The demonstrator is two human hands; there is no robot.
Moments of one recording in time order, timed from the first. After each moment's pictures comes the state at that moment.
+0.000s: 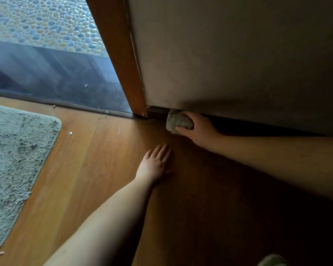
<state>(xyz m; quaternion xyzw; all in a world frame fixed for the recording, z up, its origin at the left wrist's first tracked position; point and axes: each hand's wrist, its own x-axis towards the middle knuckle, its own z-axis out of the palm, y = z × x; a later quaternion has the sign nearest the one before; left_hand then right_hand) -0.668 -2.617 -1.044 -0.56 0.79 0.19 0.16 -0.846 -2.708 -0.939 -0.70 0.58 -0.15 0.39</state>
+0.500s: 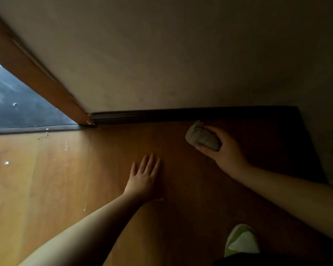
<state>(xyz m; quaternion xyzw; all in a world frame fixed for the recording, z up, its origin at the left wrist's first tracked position) -0.753 -2.588 -1.051 -0.45 0.84 0.23 0.21 -1.026 -2.596 -0.942 -0.55 0.70 -0.27 0.36</state>
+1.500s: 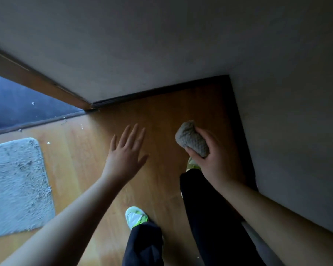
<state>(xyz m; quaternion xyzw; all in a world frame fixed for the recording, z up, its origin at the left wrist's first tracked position) -0.735 -2.546 -0.682 -0.44 0.86 0.22 0.12 -0.969 -2.454 -0.607 -0.44 0.77 -0.30 0.34</state>
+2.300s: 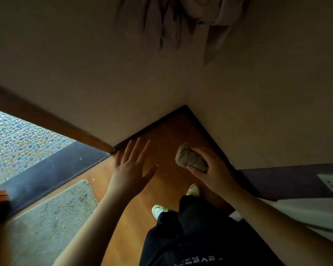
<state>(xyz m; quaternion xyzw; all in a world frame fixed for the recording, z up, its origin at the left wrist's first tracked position) -0.738 -2.447 -0.234 -0.35 0.92 0.16 0.10 -0.953 -2.277 -0.252 -0.44 0.76 -0.37 0.30</state>
